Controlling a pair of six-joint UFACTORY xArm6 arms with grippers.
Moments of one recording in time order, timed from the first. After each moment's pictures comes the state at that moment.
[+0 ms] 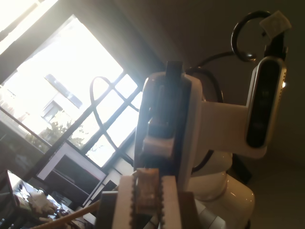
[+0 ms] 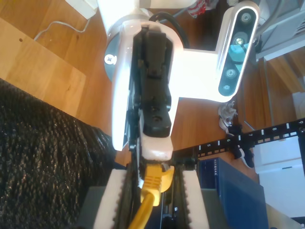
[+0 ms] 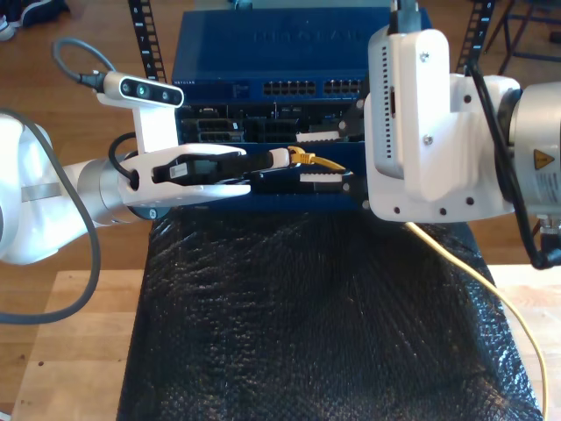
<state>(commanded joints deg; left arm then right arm) 9.7 0.2 -46.7 -92.0 127.3 -279.6 30.7 -50.2 -35.9 45.1 36.7 -111.6</state>
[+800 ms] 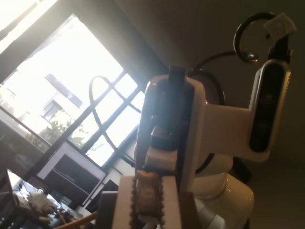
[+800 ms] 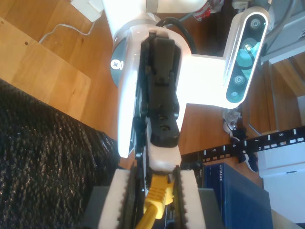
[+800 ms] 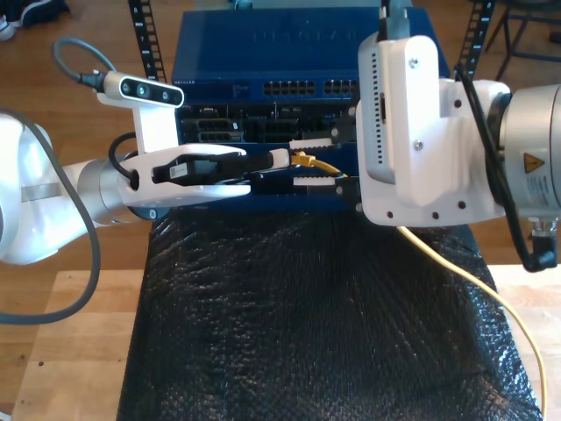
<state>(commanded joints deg) 9.7 0.1 -46.8 -92.0 127.4 -279.6 31.7 -49.6 -35.9 45.1 36.2 -111.6</state>
